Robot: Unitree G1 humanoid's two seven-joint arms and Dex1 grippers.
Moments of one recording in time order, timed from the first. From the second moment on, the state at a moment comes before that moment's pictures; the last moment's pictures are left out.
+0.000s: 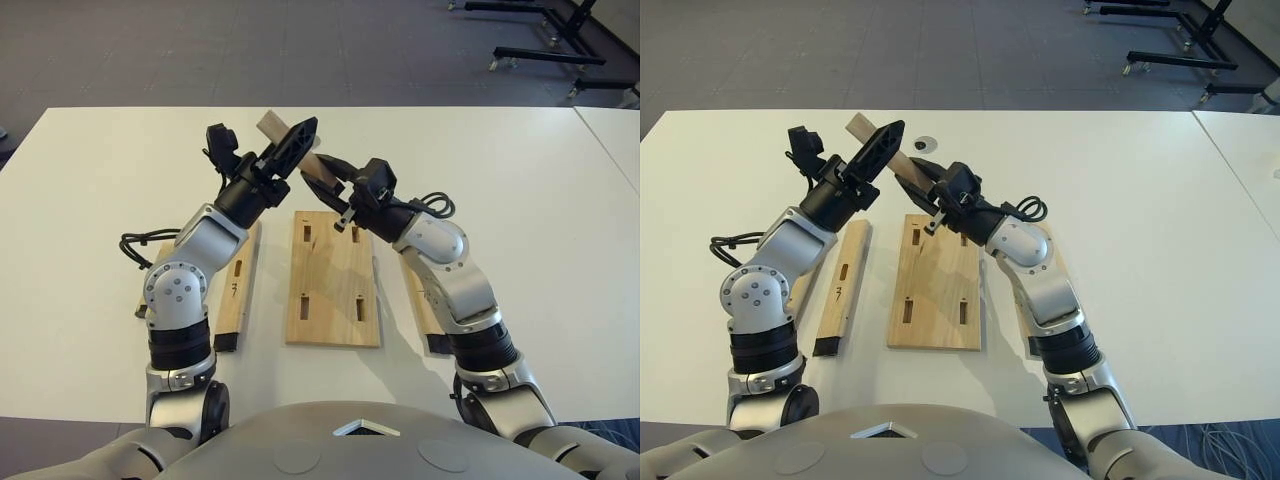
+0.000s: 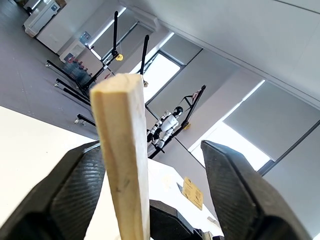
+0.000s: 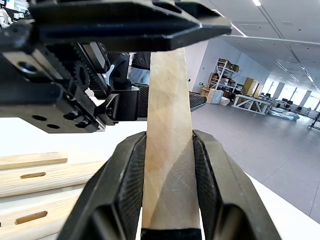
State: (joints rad) left arm -0.25 0.04 0.13 -0.35 -1.11 0.73 -0.14; right arm -0.25 -0.23 0.27 -0.24 0.16 0.14 0.53
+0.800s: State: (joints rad) left arm -0.25 0.04 0.11 -0.35 -1.08 0.71 -0.12; right arm -0.24 -0.23 0.27 -0.25 0.16 0.12 0.53
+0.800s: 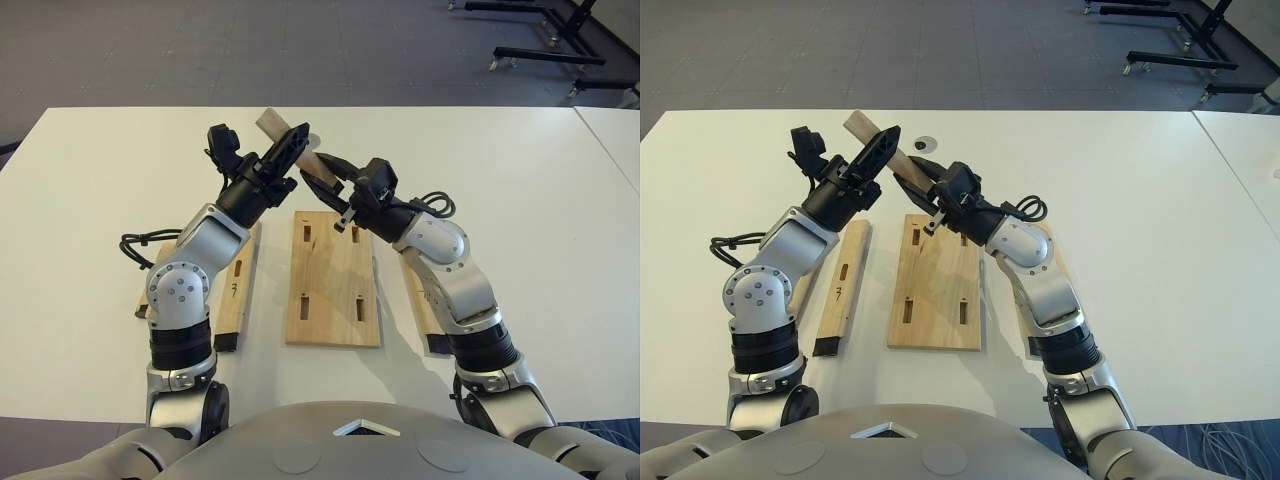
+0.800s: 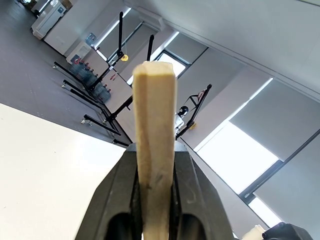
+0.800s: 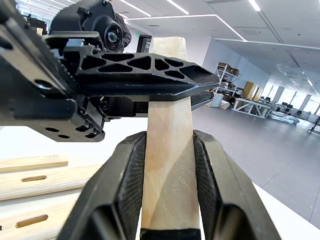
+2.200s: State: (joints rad) left arm 0.13 0.34 0.19 -0.58 -0.49 0.42 -0.16; right arm -0.22 -0.18 -0.12 -0.33 0.29 0.37 0.17
